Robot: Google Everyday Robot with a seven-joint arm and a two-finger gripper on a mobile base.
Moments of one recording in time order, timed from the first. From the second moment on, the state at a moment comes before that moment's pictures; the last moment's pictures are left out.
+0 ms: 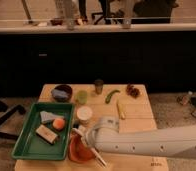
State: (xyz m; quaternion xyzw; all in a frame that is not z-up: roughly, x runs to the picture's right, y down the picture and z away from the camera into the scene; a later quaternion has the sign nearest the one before) arm -0.057 0.252 0.732 -0.26 -0.08 0.51 0.82
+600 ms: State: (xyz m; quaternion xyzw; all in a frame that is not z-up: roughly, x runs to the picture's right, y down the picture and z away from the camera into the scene) arm -0.058 0.253 0.732 -0.27 -0.08 0.51 0.82
